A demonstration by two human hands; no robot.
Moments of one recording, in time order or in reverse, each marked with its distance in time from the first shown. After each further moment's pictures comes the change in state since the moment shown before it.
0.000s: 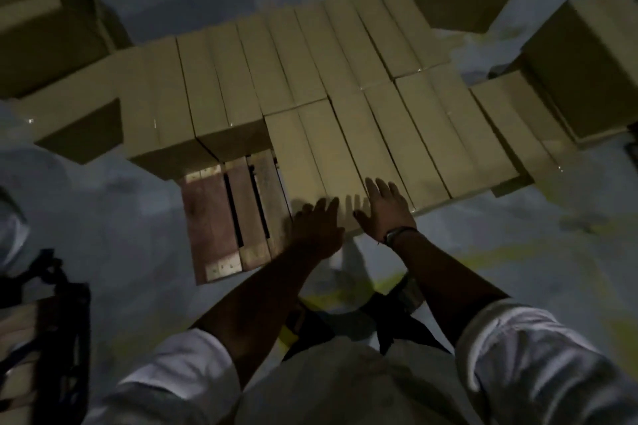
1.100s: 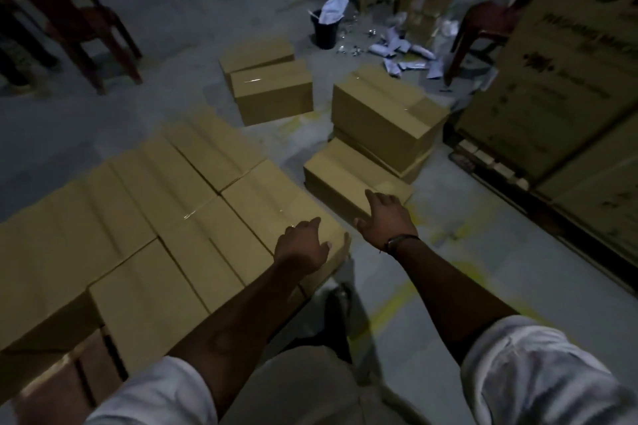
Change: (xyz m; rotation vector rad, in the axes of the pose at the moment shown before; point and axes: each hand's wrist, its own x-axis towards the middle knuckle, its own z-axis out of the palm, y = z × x) left_hand 0.155 0.456 -0.085 0.037 0.037 0.330; right_hand -0.040 0.442 -0.231 0.177 0.304 0.372
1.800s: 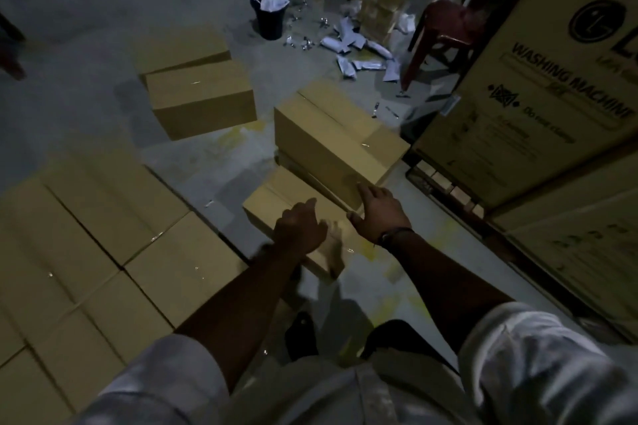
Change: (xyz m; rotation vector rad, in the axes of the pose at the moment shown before) left_hand 0.329 0.140 -0.071 -0.142 -0.037 0.044; right_hand 0.281 0.130 -0.105 -0.099 -0.031 0.087
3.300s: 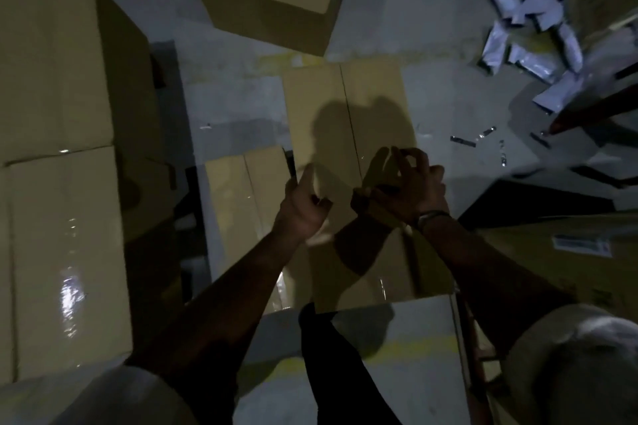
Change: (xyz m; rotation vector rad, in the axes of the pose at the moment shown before) left_hand 0.404 0.090 0.096 -0.749 0.284 -0.577; right_hand 0.507 0.196 0.019 -0.052 -0.182 -0.435
